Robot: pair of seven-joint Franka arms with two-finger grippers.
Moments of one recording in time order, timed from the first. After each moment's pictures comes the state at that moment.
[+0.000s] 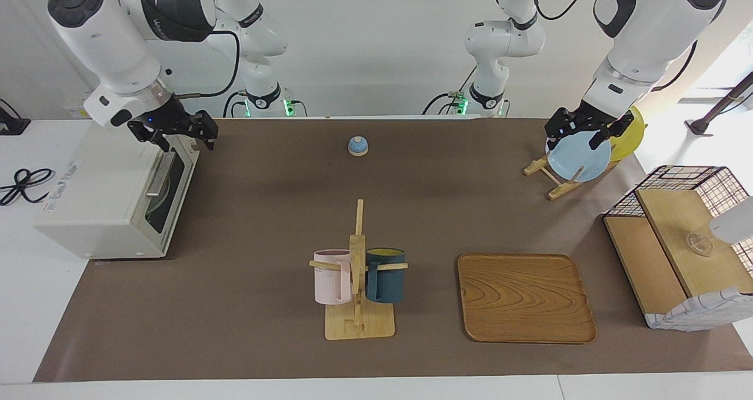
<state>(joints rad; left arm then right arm) -0.11 0.01 0.00 -1.60 -0.02 1.58 -0.04 -0.08 0.02 0.08 -1.63 -0.01 1.53 -0.03</state>
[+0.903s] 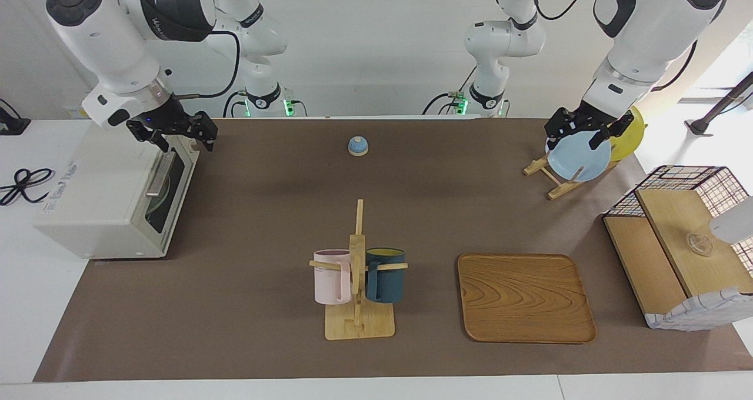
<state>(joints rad) -0.11 0.01 0.00 -1.60 -0.02 1.58 -0.04 -0.06 0.03 0.04 -1.63 -0.01 1.53 -0.02</state>
